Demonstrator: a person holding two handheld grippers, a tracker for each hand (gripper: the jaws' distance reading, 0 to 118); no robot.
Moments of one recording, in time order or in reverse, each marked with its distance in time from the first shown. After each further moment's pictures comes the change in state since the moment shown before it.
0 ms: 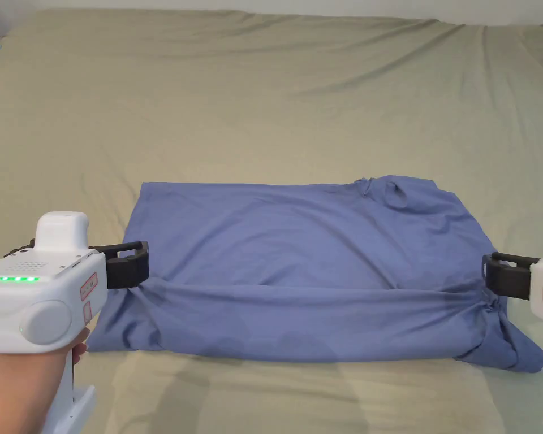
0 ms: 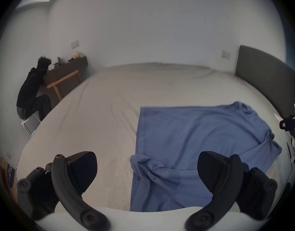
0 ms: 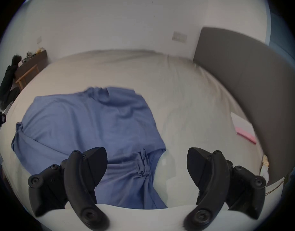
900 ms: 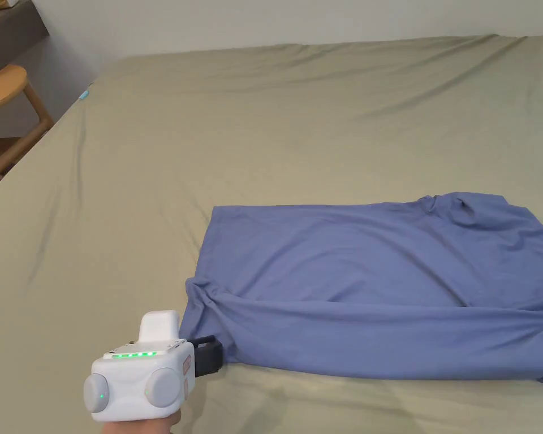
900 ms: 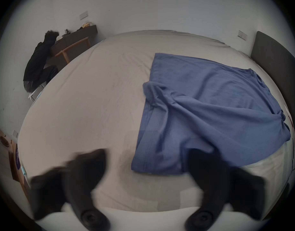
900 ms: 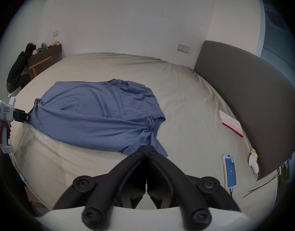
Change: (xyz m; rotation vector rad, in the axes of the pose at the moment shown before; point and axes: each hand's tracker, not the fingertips) left arm -0.013 -0.098 -0.038 -0.338 0.110 0.072; right arm -0.018 -0.076 0.115 -0.018 0.011 0.057
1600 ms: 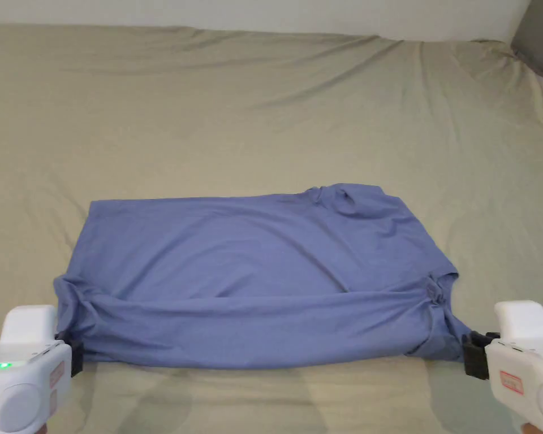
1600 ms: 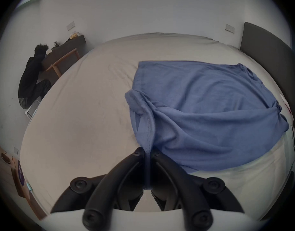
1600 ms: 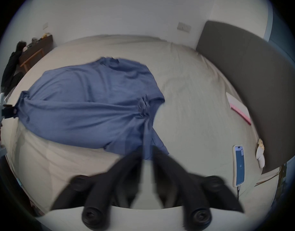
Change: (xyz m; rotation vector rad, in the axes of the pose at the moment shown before) left arm 0.018 0.014 0.022 0.060 -0.044 -0.110; right arm 0.028 0.001 -0.101 -0.259 0.005 -0.058
